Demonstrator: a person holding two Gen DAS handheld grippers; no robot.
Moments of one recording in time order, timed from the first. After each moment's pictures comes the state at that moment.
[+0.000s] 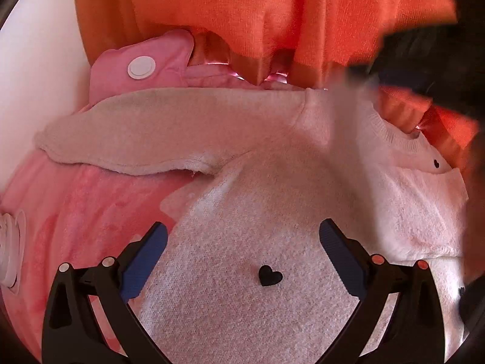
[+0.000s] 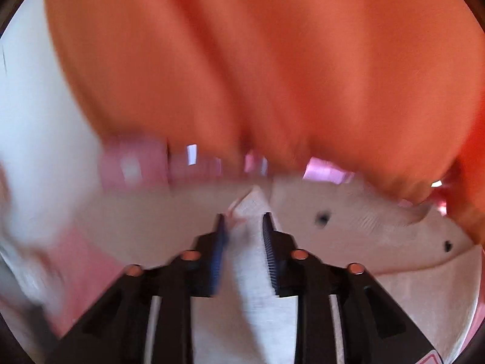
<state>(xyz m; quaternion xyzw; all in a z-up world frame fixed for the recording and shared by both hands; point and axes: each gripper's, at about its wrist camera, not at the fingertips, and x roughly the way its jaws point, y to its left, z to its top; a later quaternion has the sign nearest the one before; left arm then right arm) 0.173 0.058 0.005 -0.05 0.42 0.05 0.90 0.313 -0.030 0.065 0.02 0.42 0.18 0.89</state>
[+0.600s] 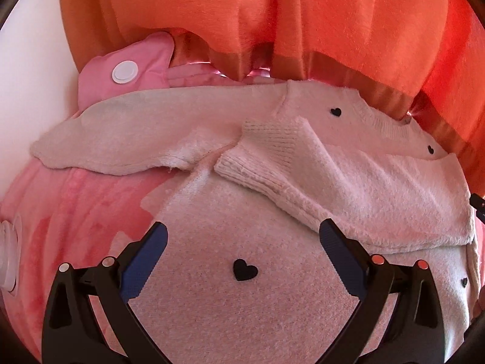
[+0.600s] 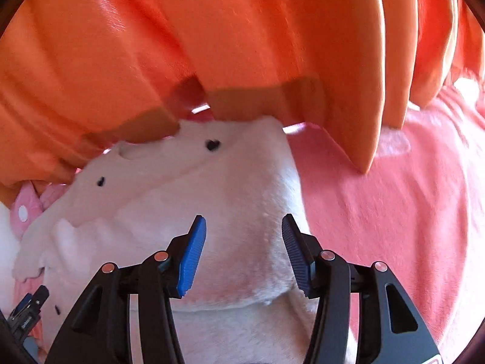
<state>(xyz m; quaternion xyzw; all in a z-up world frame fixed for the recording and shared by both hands) 0.170 0.031 -0.001 -0.02 0.42 0.04 0.91 0.204 -0.298 0.004 0.19 0.43 -0.09 0.88</state>
